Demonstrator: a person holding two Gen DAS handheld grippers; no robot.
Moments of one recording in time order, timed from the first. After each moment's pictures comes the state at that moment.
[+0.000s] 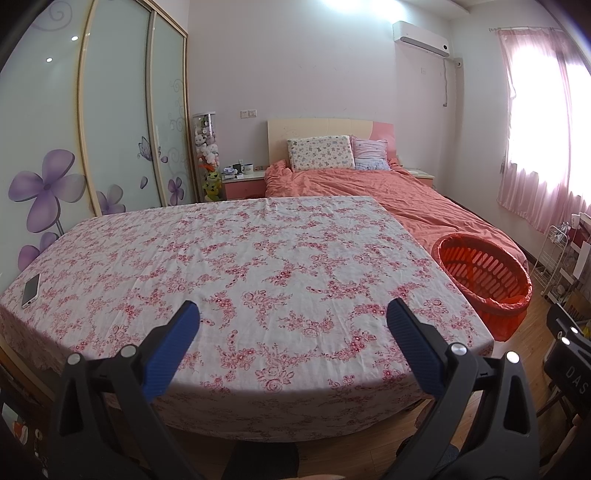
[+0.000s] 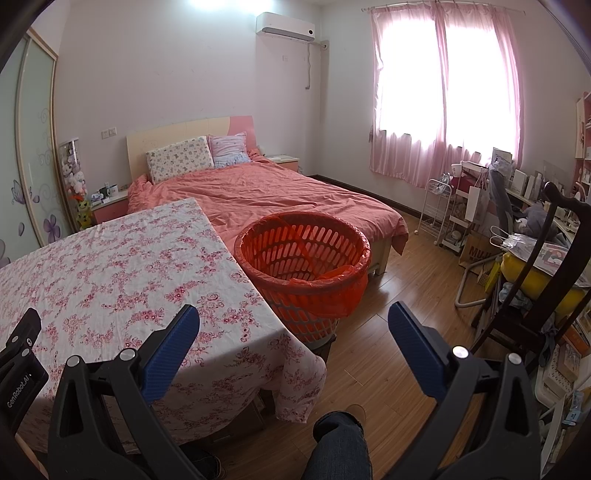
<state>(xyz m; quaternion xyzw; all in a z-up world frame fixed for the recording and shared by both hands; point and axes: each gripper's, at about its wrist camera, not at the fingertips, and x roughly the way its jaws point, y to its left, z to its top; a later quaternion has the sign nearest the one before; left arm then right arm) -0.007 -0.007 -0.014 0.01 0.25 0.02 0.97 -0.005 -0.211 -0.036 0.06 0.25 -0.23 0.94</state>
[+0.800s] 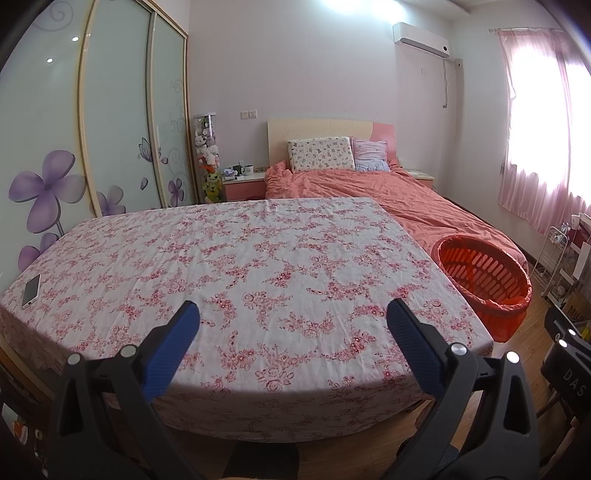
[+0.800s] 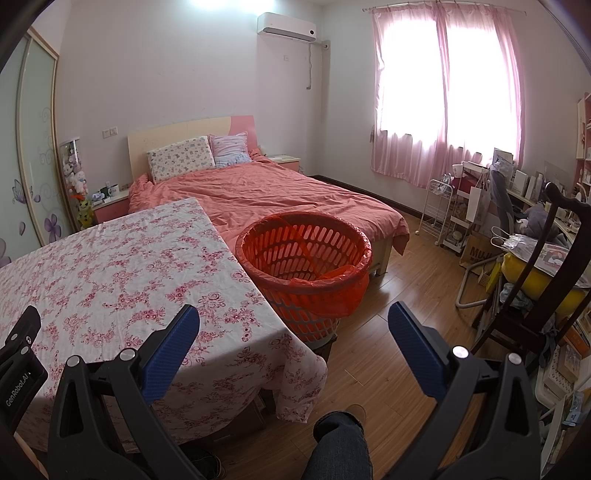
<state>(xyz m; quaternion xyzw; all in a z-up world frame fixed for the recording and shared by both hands) -0.008 -0.009 -0.015 0.01 0.25 0.02 0.97 -0.005 -0.211 -0.039 0.06 0.25 -0.23 0.94</state>
